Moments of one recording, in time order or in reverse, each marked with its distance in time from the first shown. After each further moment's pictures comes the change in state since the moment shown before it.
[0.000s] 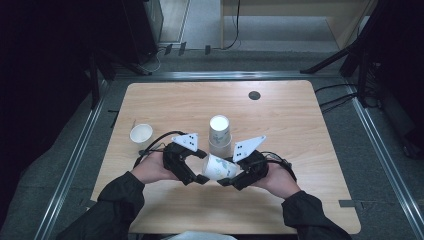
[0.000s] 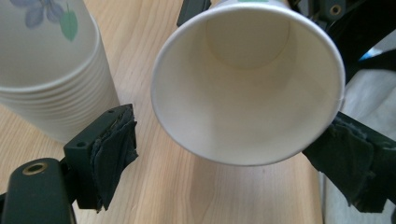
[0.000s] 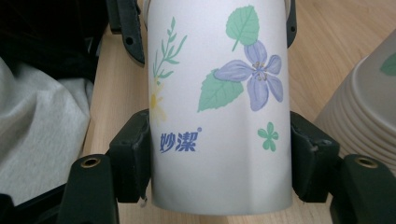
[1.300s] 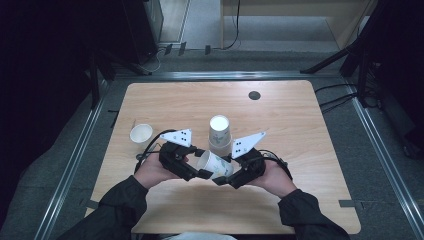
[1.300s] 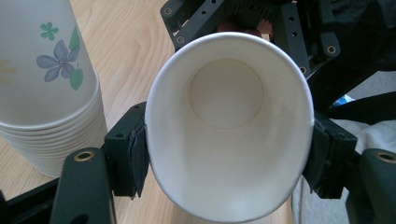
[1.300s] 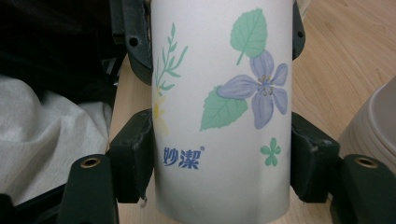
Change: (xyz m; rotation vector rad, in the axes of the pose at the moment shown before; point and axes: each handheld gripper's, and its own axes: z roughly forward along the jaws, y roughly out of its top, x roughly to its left) left arm -0.010 0.002 -0.012 -0.178 -0.022 -0.054; right arm -0.001 0.008 0.002 -0.074 0.068 0.036
